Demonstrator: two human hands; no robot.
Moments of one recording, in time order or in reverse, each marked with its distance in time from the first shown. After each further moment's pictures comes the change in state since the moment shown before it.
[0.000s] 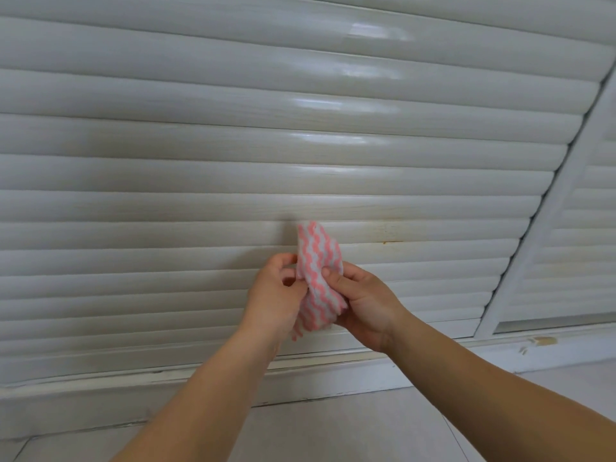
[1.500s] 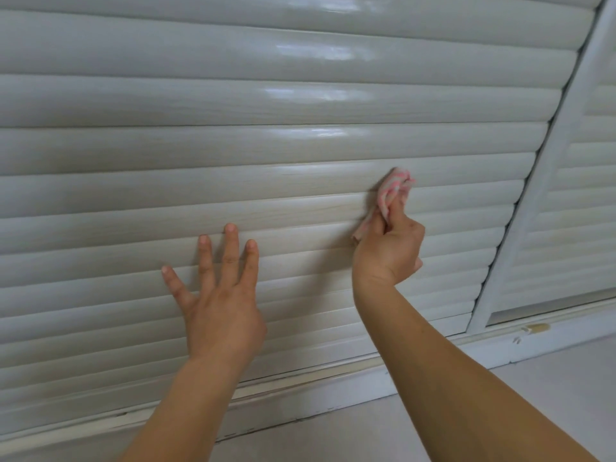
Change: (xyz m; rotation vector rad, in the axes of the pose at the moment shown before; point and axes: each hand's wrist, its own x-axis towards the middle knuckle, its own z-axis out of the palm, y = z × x) left_hand 0.035 -0.023 -0.004 1.483 0.154 0.239; right_hand 0.079 -0.036 -0.048 -0.287 1.276 -0.608
